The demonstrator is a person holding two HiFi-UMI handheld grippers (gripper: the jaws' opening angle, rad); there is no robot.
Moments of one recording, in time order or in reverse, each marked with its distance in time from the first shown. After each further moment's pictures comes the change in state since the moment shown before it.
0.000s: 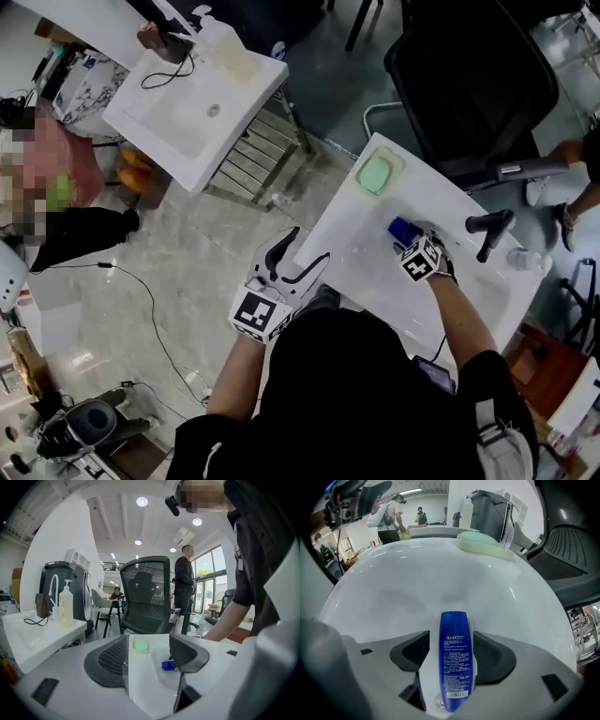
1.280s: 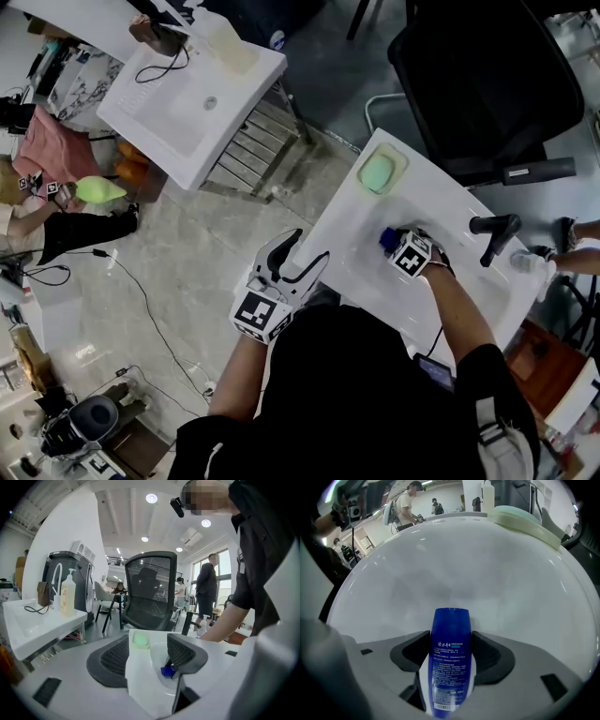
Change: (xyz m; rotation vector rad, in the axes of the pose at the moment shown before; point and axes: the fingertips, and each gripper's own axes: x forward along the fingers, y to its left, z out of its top) left arm 0.010 0.008 -0.020 -0.098 0.038 0.007; right arm 0.026 0.046 -0.004 -0.134 0.122 0.249
